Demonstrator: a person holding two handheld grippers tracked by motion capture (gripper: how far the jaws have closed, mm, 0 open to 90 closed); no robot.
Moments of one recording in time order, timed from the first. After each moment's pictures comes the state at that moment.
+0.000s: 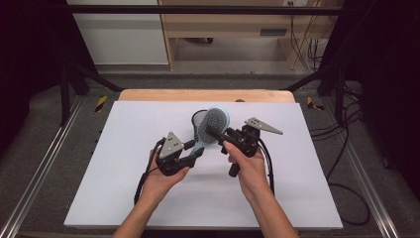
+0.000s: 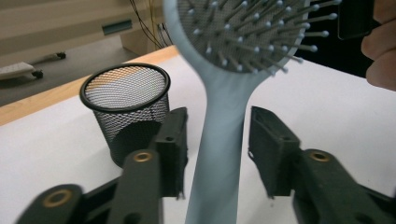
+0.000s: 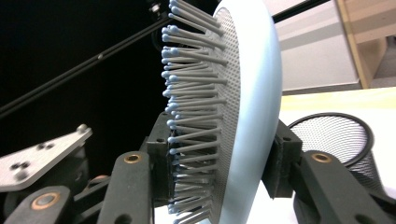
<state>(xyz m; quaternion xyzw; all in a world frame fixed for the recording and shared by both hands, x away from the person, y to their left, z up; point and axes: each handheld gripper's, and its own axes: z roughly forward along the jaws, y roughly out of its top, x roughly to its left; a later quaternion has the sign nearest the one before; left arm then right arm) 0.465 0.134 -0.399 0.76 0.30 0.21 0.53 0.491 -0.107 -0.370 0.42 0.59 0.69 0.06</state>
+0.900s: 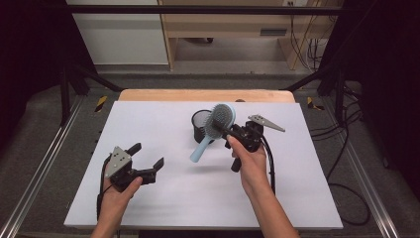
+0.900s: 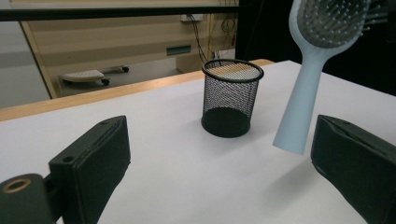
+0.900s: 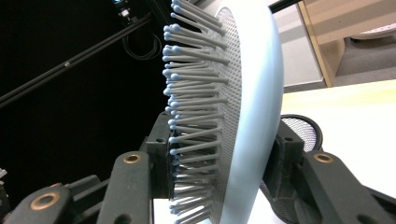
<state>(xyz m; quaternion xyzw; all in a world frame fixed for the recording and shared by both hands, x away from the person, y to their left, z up) 0.431 0.241 -0.418 0.69 0.37 0.29 0.55 0.505 -0.115 -0.375 0.46 0.58 0.66 0.09</state>
